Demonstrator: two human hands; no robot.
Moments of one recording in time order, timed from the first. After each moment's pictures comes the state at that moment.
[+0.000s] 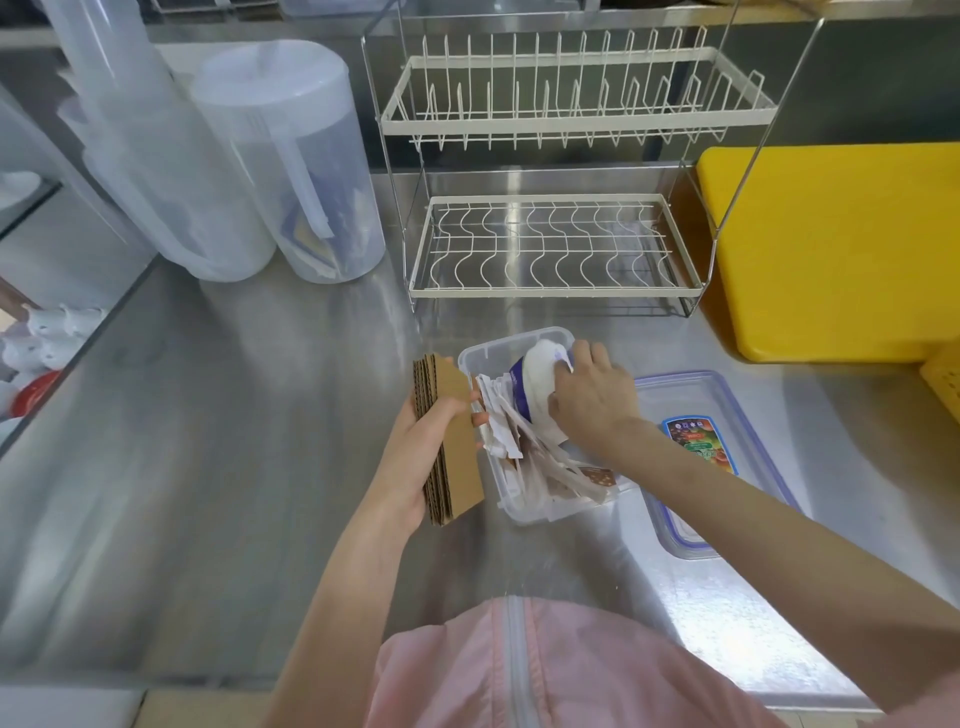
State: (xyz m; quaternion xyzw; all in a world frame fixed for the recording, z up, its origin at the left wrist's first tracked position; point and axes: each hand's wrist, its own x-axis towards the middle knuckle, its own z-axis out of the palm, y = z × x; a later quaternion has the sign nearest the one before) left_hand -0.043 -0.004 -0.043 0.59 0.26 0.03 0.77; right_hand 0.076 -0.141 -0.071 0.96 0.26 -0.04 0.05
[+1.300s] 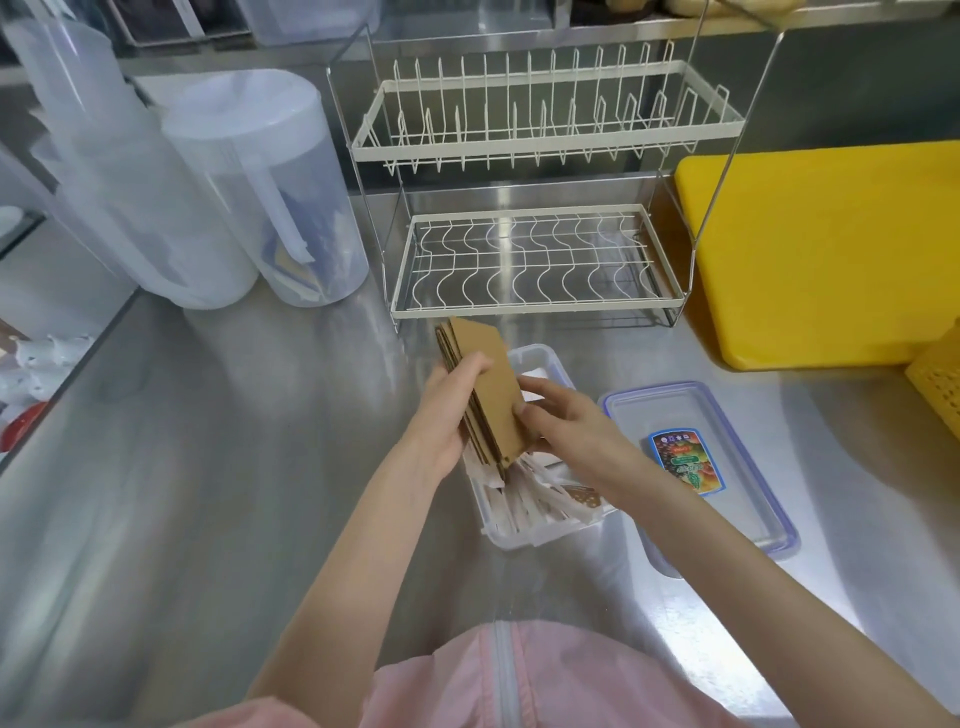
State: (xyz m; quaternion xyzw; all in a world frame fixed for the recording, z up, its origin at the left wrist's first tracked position) left_hand 0.031 -0.022 -0.036 0.55 0.28 -0.01 0.78; right_hand 0.049 -0.154 -0.041 0.70 0.09 -0.31 -0.64
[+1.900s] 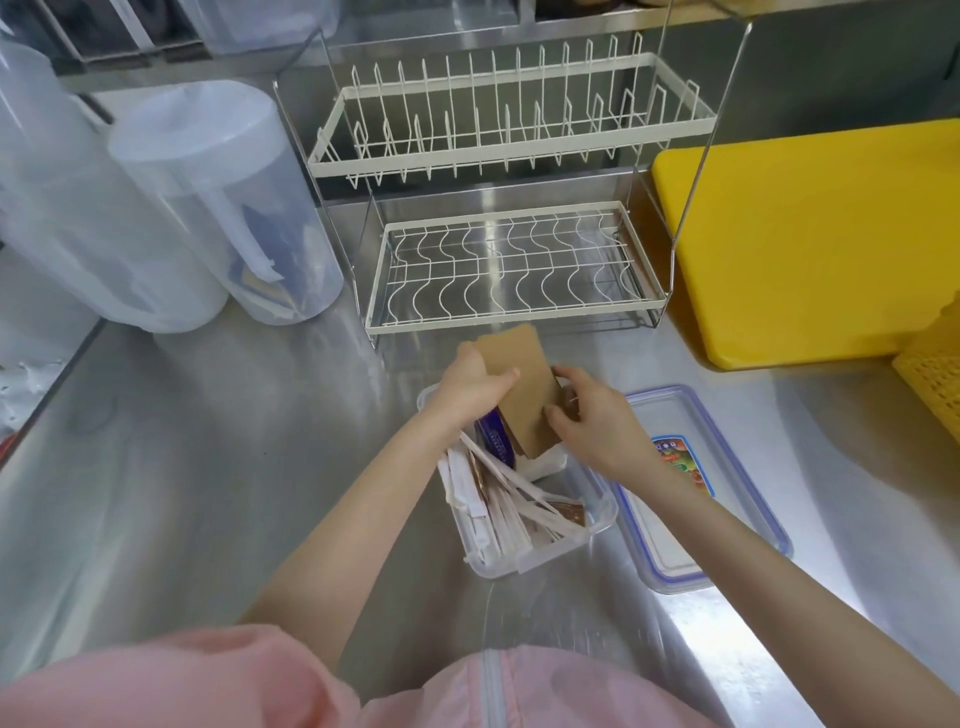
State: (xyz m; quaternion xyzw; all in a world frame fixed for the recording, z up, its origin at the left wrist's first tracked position) left_hand 0.096 -0.031 -0.050 0.85 0.22 -0.09 0.47; right_hand 0.093 -0.180 -0.057 0.91 0.15 -0.13 -0.36
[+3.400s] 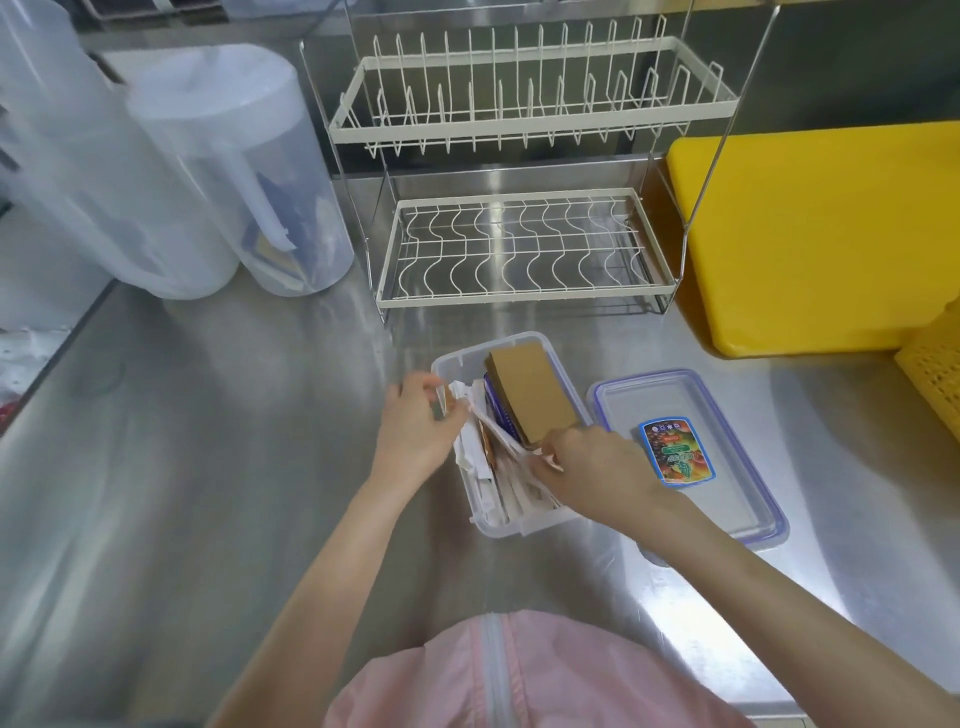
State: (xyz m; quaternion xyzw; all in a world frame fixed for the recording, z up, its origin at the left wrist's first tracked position) left_hand 0.008 -0.009 -0.059 0.87 0.25 0.04 0.41; right_hand 0.036 -0.178 -0.058 0.95 0.24 -0.16 -0.10
